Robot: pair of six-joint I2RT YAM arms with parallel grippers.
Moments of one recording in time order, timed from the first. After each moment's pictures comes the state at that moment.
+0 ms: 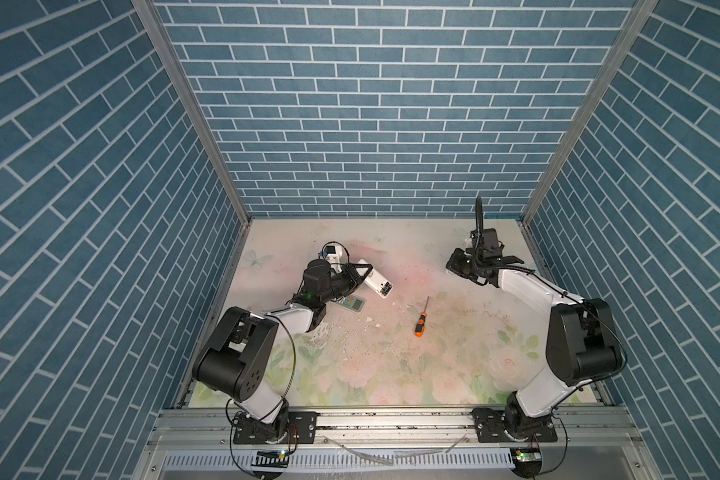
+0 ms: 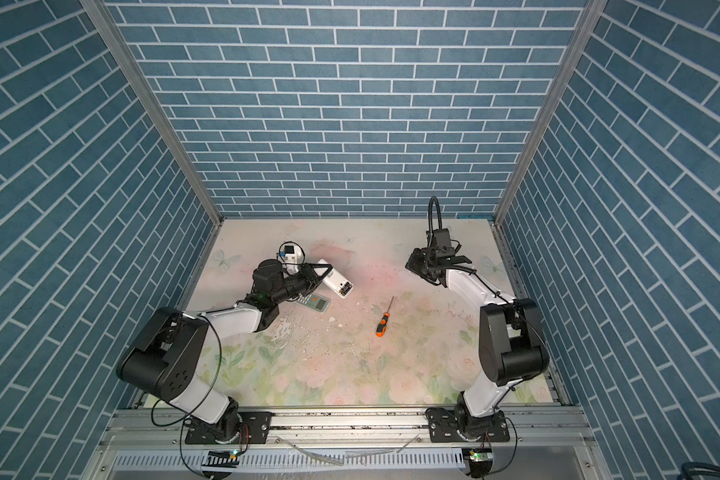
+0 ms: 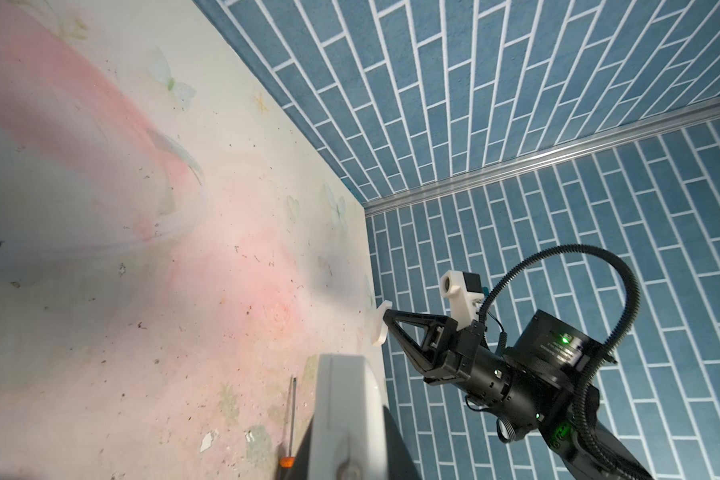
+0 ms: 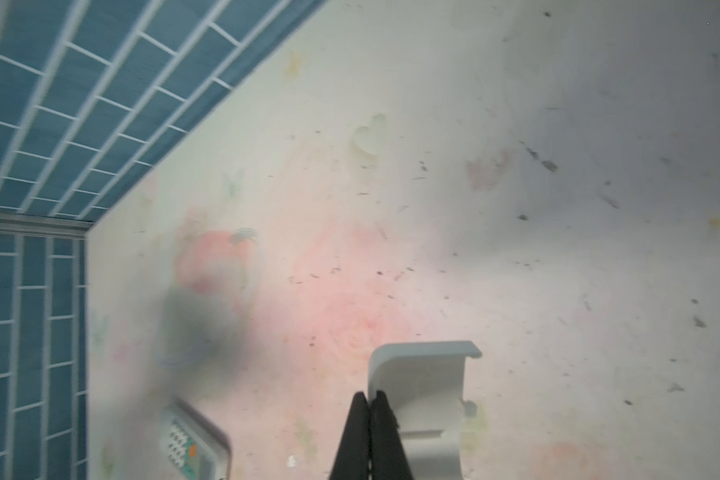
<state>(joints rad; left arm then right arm) -0.39 1.59 0.68 0.68 0.49 -1.12 0.25 1.70 1.14 -0.32 -0.19 0.61</state>
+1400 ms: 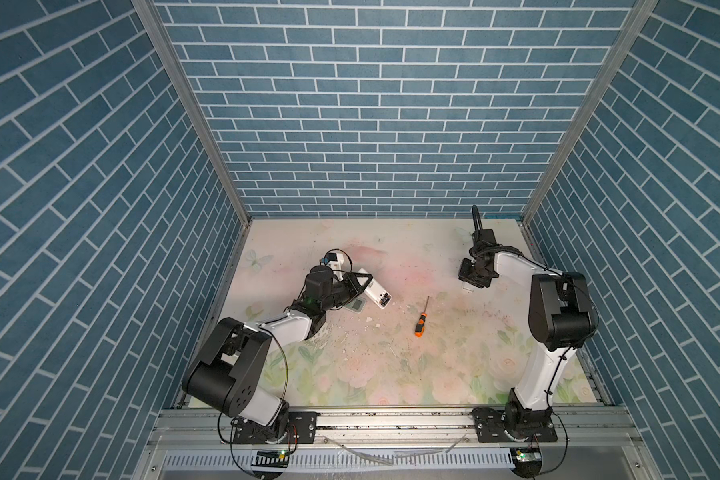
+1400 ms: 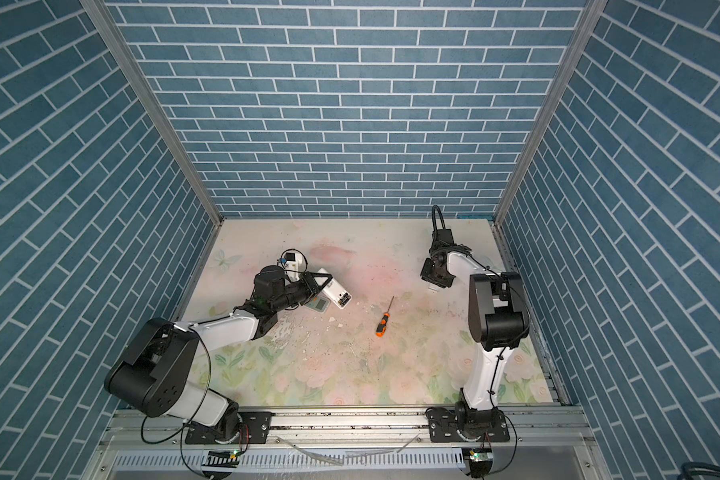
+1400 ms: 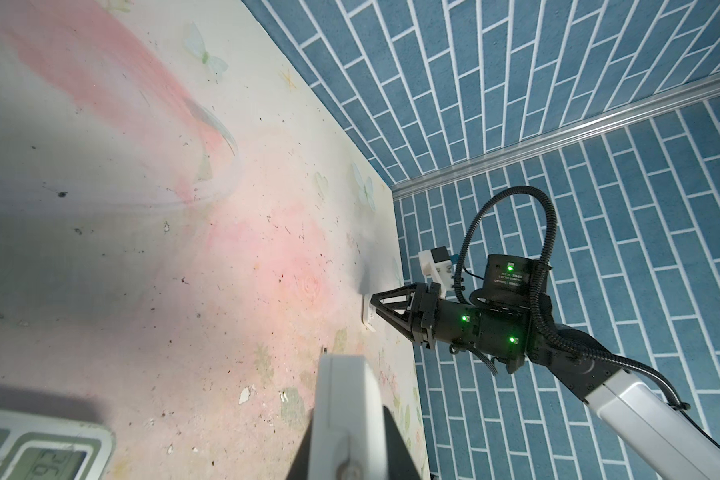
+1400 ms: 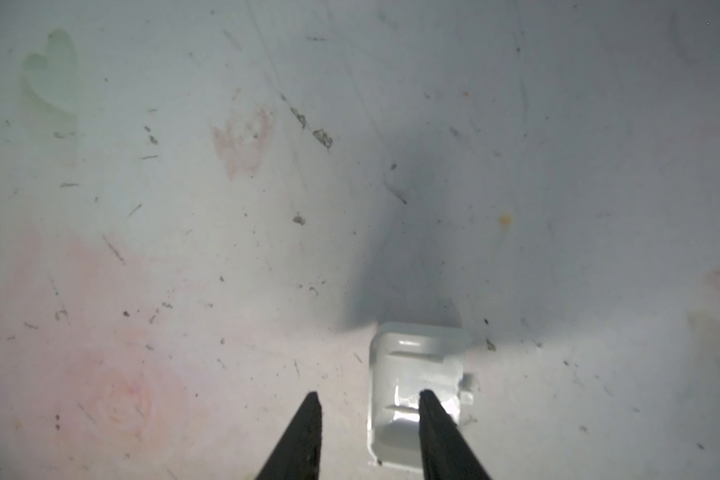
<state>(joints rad) -0.42 1.50 0.62 0.58 0.43 -1.06 0.18 1.88 1.32 -0.59 -0.05 0.46</state>
